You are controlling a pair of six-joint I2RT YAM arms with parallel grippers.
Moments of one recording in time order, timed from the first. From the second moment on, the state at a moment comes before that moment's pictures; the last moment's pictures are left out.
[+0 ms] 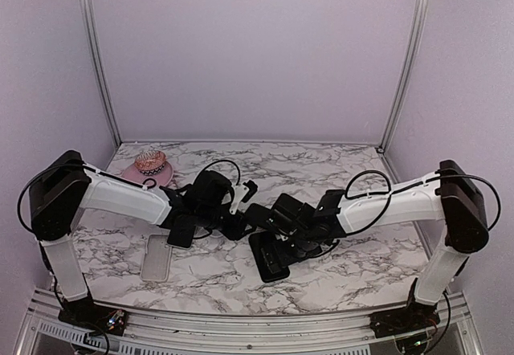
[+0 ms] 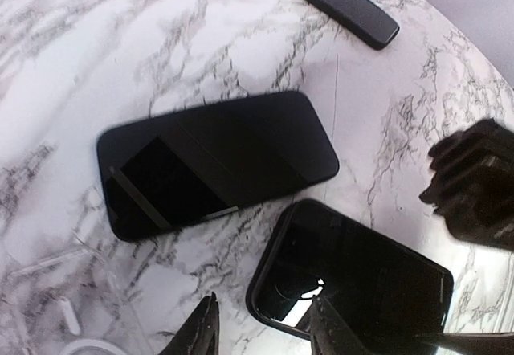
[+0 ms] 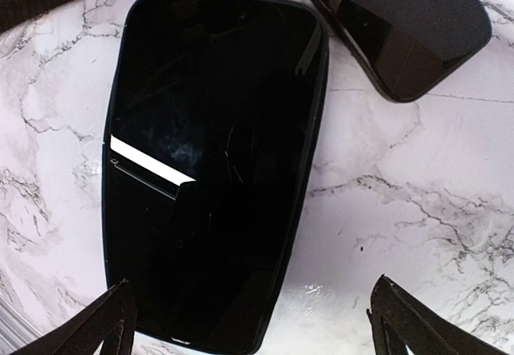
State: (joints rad) left arm -0.90 1.85 1.03 0.08 0.14 -0.20; right arm 1.05 1.73 1.07 -0.57 0.09 0.60
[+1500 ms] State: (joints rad) left arm -0.87 2.03 1.17 0.03 0.15 -0.17; right arm 1.16 1.86 1.18 -0.64 0.14 0.72
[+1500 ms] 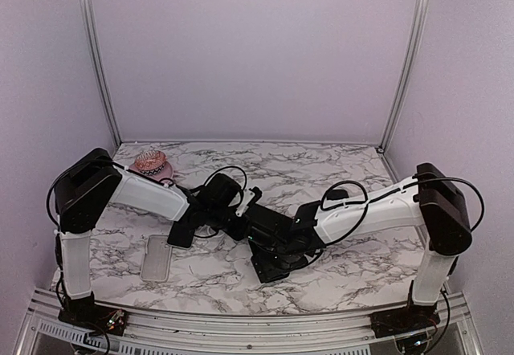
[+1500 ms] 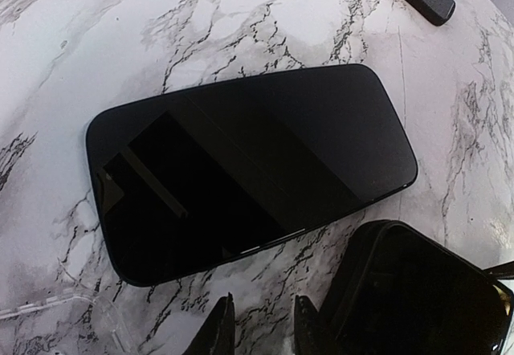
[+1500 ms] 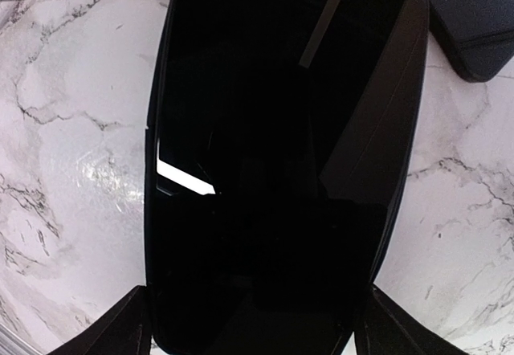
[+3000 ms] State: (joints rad) left arm -0.85 1.72 0.97 0.04 0.25 -0.33; right arm 1.13 1.76 1.02 -0.38 0.28 0.63
